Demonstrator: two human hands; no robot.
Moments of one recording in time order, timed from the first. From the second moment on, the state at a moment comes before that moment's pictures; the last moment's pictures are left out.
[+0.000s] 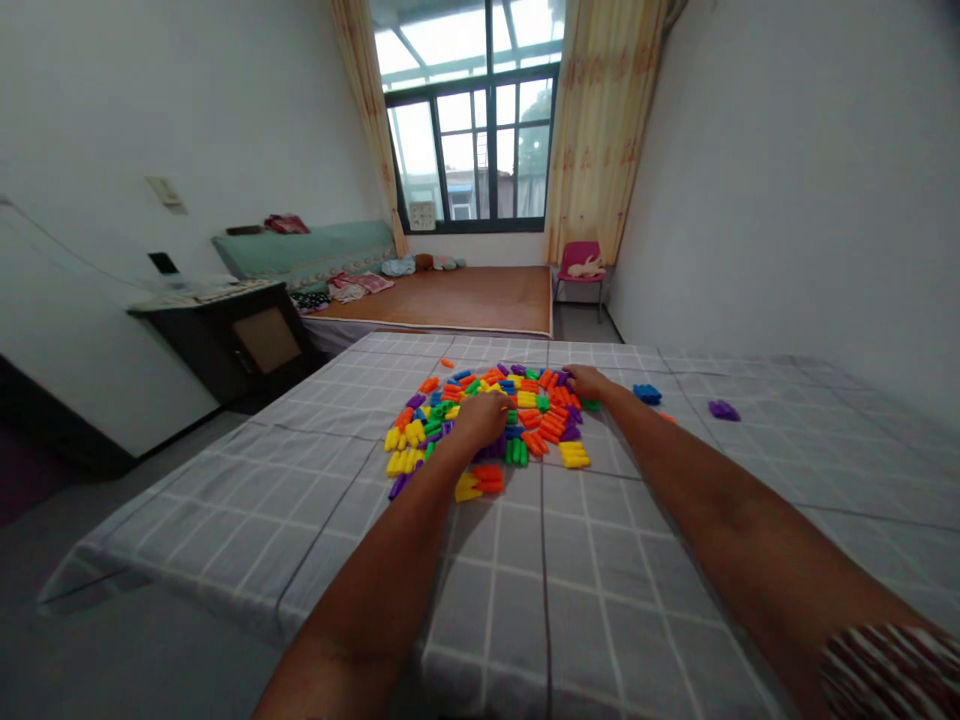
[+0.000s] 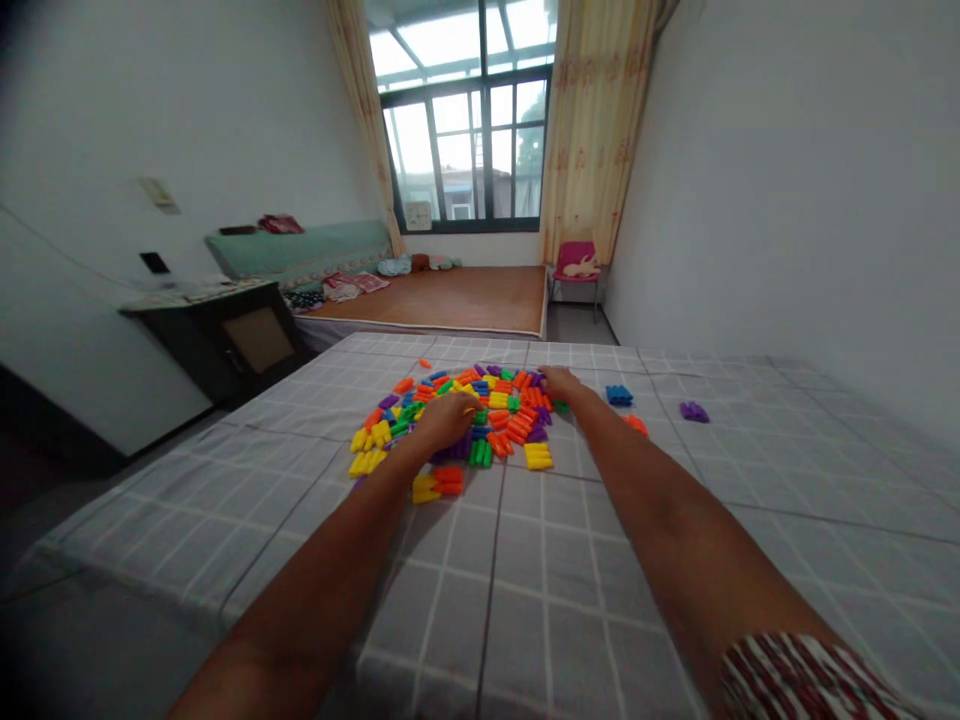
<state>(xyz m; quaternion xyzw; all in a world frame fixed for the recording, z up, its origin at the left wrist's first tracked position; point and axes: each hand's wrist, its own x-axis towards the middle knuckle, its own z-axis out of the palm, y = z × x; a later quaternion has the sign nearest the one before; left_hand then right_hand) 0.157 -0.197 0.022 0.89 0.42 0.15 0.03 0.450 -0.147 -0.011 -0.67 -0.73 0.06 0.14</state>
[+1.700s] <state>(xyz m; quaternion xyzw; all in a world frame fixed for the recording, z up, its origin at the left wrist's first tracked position) 0.145 -0.185 0.034 0.87 0.43 0.24 0.08 0.421 -0.275 0.016 -0.66 -0.75 0.05 0.00</state>
